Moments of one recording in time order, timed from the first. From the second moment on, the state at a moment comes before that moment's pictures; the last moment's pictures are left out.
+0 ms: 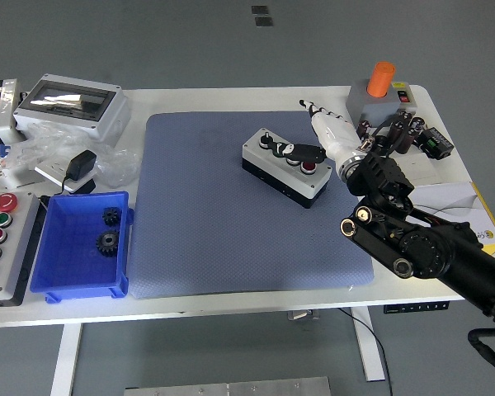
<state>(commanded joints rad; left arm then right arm) 0.02 0.14 -2.04 -0.18 2.01 -0.09 -0.02 0.73 -0.19 0.64 0.99 -1.76 -0.29 -0.35</state>
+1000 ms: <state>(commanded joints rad) 0.01 0.14 -2.04 -0.18 2.01 -0.10 -0.02 0.74 -0.16 0.51 0.92 -1.79 -0.26 -0.41</state>
